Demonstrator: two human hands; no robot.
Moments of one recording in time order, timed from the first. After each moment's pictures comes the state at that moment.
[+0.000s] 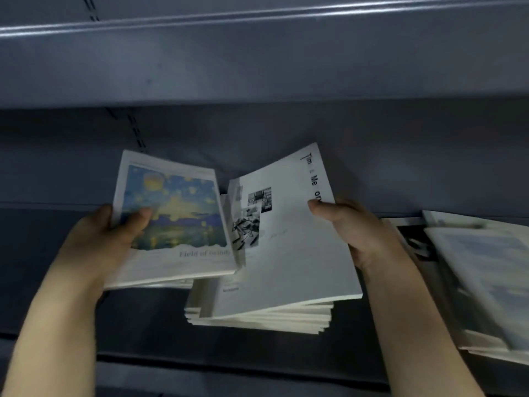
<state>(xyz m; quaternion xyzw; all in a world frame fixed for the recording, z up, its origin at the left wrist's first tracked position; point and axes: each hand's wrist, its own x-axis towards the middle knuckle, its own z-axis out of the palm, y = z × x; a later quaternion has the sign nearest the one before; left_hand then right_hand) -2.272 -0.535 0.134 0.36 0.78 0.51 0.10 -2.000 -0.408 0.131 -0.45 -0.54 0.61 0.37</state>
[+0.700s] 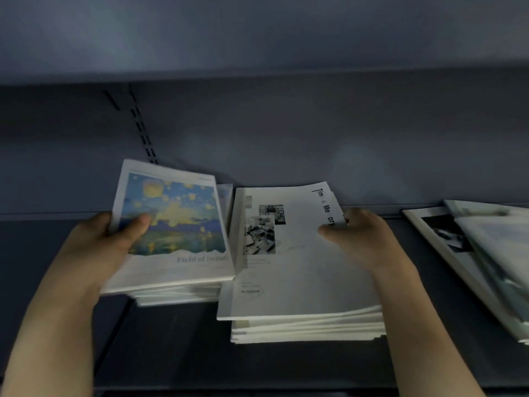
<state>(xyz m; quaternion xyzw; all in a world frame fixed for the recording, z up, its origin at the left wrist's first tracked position) -2.345 -0.519 0.123 0.38 0.76 0.50 0.17 -2.052 -0.397 0.094 -0.65 -0.67 0.26 0.24</state>
